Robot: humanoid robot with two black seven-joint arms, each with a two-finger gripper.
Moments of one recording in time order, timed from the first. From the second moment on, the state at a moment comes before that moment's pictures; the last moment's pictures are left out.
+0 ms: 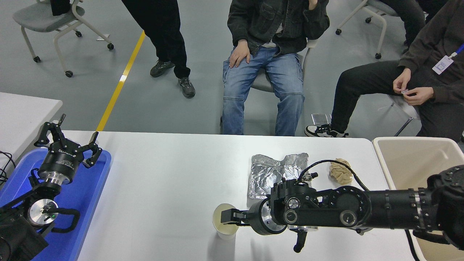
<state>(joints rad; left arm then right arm) -0.56 0.46 -0.57 -0.39 -0.24 -0.68 -0.60 1.08 -0.14 -0.16 1.36 -0.69 -0.05 -0.52</state>
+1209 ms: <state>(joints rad) -0.56 0.46 -0.57 -0.39 -0.24 -0.68 -0.61 1.15 -0.17 -0.16 1.38 -0.68 0.07 -0.49</state>
